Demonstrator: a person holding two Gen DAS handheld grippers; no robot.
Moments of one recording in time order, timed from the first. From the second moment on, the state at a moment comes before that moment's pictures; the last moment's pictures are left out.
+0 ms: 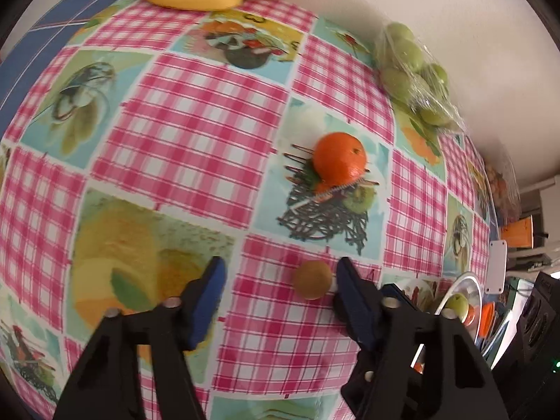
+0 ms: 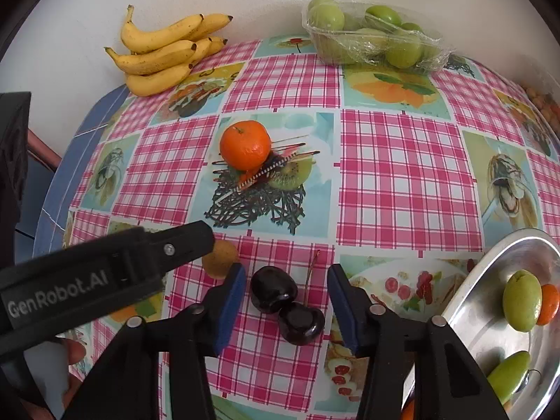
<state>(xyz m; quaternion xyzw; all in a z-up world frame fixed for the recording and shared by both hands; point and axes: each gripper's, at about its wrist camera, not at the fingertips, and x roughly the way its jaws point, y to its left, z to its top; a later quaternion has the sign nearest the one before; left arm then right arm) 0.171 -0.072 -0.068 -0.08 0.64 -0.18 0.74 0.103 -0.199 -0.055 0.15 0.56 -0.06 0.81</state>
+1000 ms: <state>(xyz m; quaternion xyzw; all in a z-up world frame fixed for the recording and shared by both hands) 0.162 -0.064 -0.033 -0.09 0.62 -0.20 0.76 0.098 -0.196 -0.033 0.16 0.54 -0.05 0.82</state>
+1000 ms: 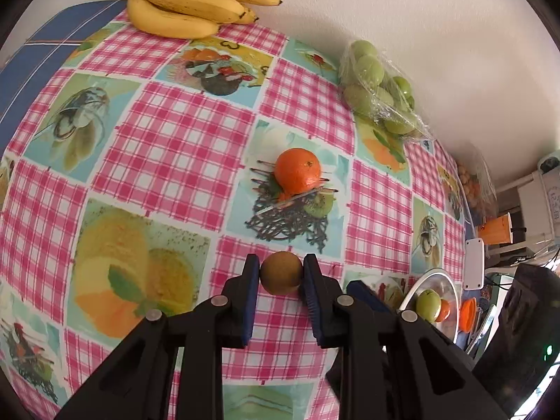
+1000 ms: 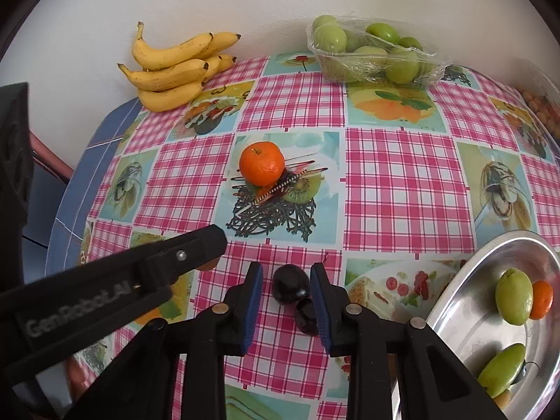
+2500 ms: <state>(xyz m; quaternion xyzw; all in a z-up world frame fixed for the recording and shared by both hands) 0.160 -0.061 -0.023 -0.09 0.61 -0.18 0.77 0.084 -0.195 -0.023 0.18 0.56 -0.09 0.80</state>
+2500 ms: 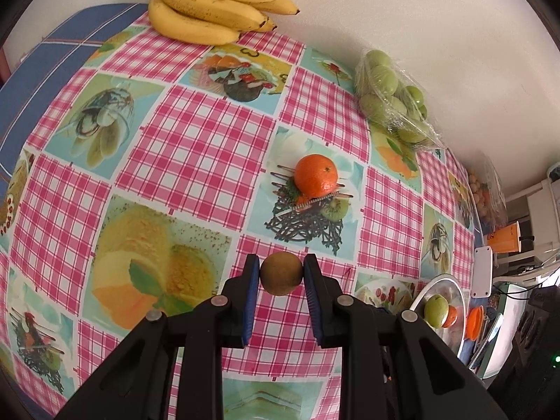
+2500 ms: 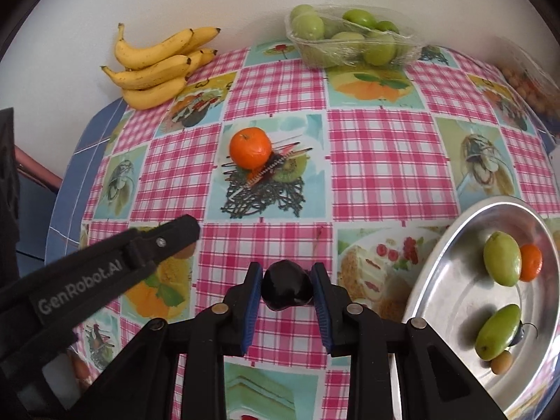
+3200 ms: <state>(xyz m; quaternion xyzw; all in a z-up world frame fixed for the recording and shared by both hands) 0.096 -0.176 0.002 0.00 0.60 -0.29 0.75 0.009 -0.329 -0.002 0.29 0.52 -0.23 0.77</state>
